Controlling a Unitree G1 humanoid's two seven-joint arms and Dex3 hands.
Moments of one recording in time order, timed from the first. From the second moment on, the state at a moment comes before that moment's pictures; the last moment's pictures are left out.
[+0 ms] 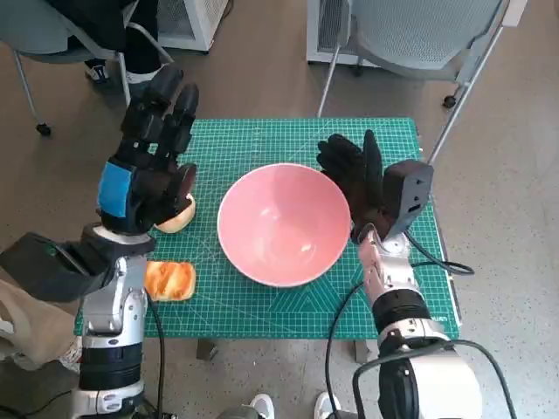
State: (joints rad) left arm -0.46 0.24 0.18 0.08 -0.35 -0.22 -0.38; right arm -1.00 0.00 -0.29 1.32 0.11 -0.32 0.20
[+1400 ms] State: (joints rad) left arm -0.43 0.23 0.19 -0.03 -0.36 -0.19 -0.37; right arm -0.90 -0.01 -0.24 0.83 0.37 -0.78 0.74
